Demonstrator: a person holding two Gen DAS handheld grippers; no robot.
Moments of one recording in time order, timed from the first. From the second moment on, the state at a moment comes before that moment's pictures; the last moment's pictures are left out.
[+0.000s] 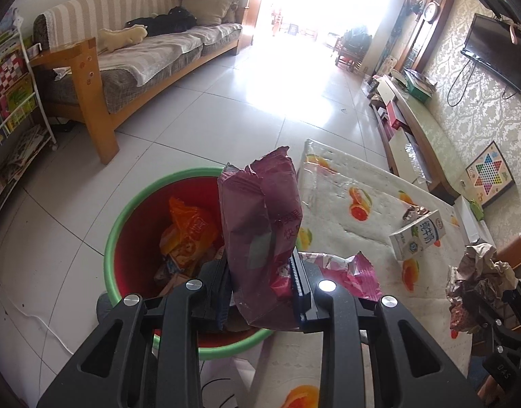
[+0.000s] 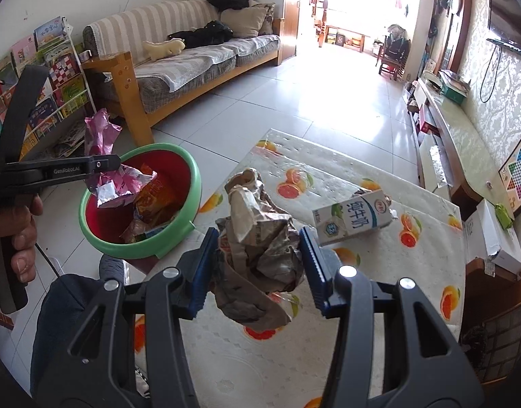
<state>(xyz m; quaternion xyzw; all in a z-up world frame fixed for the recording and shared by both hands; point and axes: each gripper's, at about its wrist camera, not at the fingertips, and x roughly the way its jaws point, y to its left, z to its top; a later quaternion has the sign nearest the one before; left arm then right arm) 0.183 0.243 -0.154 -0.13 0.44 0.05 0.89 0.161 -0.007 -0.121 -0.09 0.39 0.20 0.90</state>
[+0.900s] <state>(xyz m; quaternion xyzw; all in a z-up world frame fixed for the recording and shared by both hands) 0.136 0.340 -0.140 -0.16 0.38 0.18 0.90 0.195 0.142 -0.133 -0.11 0.40 0.31 0.86</state>
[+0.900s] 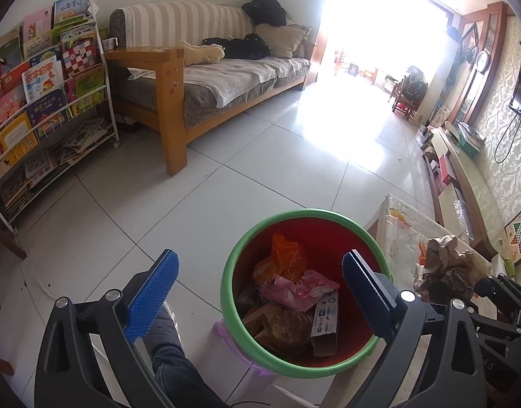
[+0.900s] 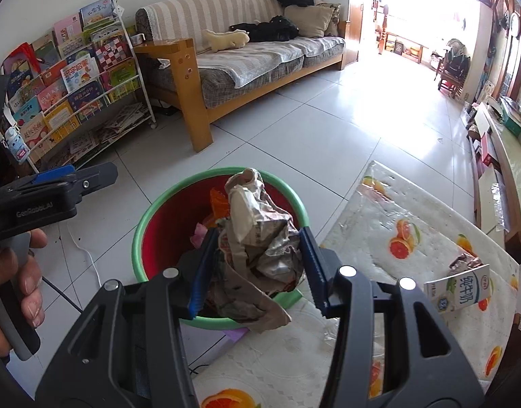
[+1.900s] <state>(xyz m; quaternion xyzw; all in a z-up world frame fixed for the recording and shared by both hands) 0.135 0.302 -0.125 -0.16 0.38 0.12 0.90 0.193 0.102 -0.115 -0.09 0.38 0.27 0.88</state>
